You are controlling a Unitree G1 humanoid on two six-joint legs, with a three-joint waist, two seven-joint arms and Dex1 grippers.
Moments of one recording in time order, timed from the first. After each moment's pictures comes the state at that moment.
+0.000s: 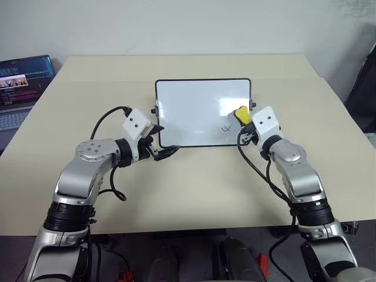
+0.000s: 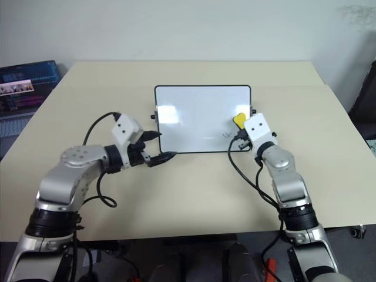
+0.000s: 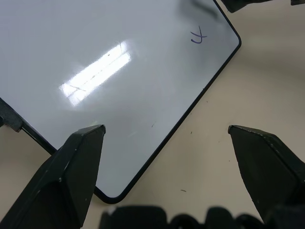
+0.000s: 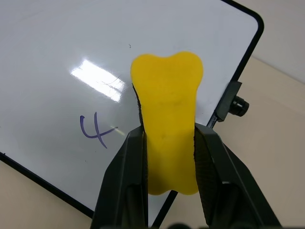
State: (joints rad) left arm -0.48 0.66 -0.01 -0.13 -0.31 0.60 -0.82; right arm -0.56 -0.31 0.10 -0.01 -0.10 0.47 0.31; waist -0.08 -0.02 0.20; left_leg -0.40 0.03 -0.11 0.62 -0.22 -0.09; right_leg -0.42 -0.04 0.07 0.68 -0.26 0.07
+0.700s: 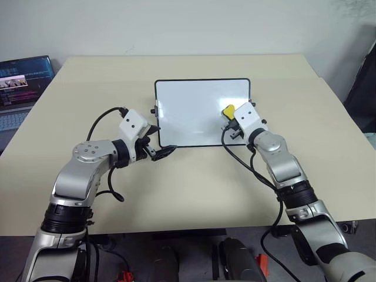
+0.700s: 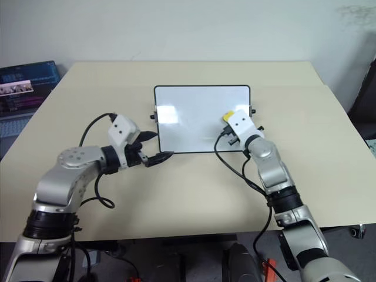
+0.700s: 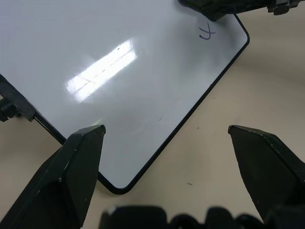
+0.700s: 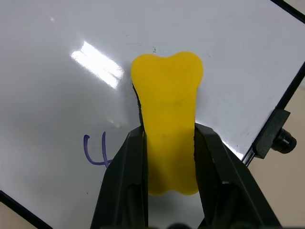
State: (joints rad) left arm -0.46 0.67 0.01 -0.13 -0.31 0.60 -0.80; right arm -0.73 -0.27 0.21 0.23 -0.21 0.45 0.28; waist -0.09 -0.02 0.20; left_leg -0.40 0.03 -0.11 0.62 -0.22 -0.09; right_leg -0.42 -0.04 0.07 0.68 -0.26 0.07
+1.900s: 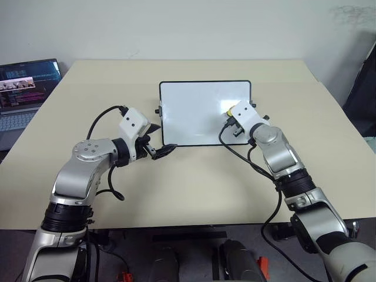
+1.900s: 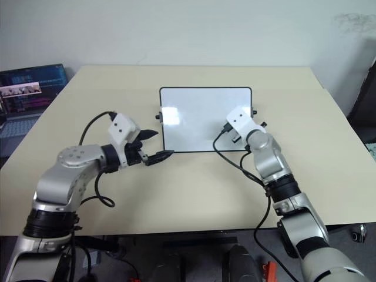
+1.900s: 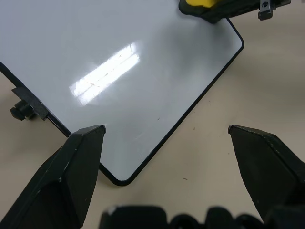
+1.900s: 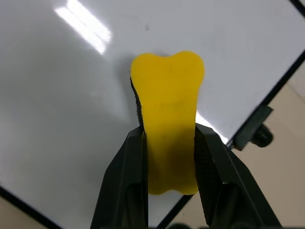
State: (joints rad) left arm -0.48 0.67 0.00 -0.13 -0.31 0.60 -0.80; right arm -0.83 -0.30 0.23 0.33 -0.29 0.57 0.29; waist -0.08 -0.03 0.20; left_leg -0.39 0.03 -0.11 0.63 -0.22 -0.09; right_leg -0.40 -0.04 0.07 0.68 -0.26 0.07
